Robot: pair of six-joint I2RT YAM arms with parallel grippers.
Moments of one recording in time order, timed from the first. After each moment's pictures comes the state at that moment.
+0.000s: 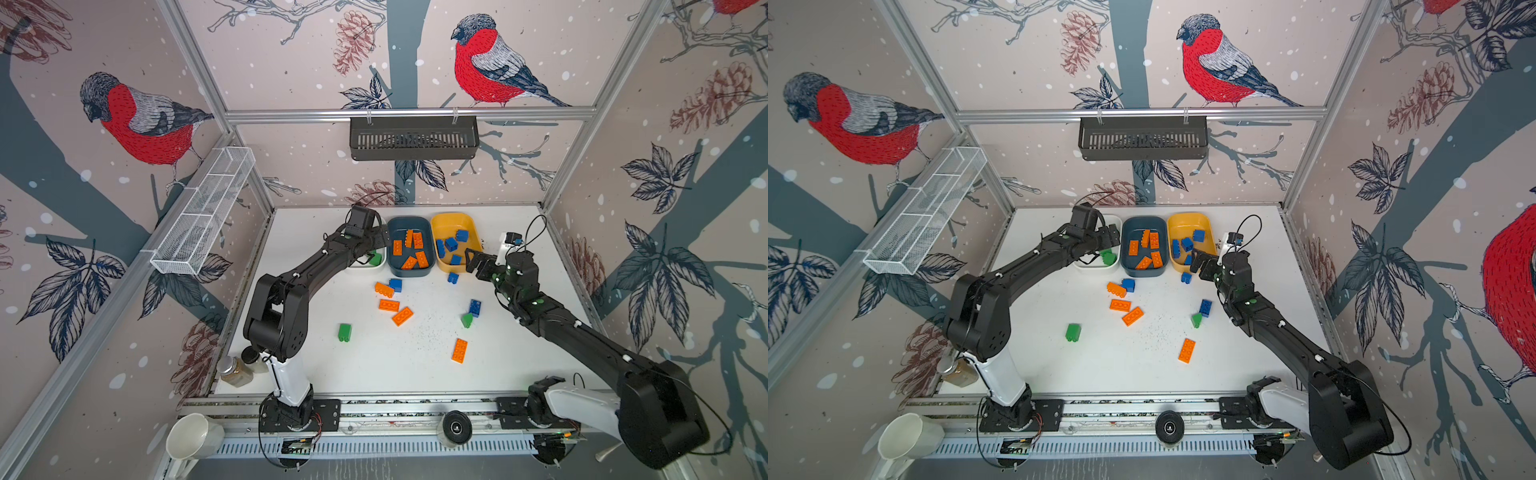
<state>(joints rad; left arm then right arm) -0.43 1.78 1.36 -0.33 -0.09 -0.55 0.38 1.16 0.60 0.24 0.06 0.49</state>
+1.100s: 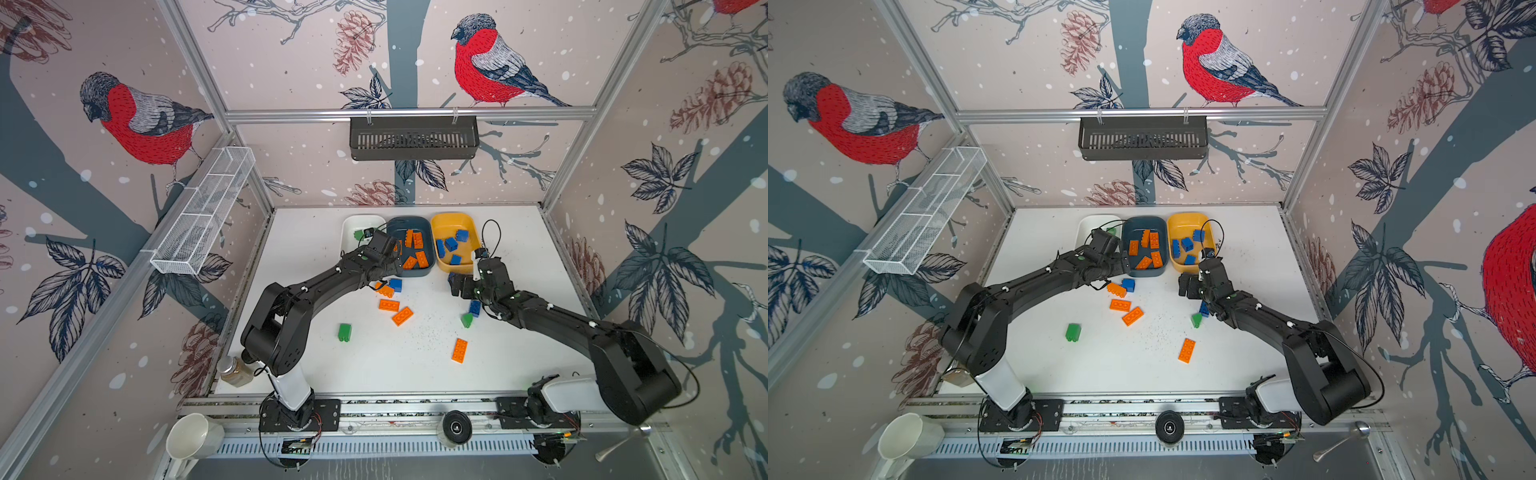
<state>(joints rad) -0.58 1.72 1.21 -0.41 -0.21 -0.70 0.46 1.41 0.65 0.04 0.03 0.40</state>
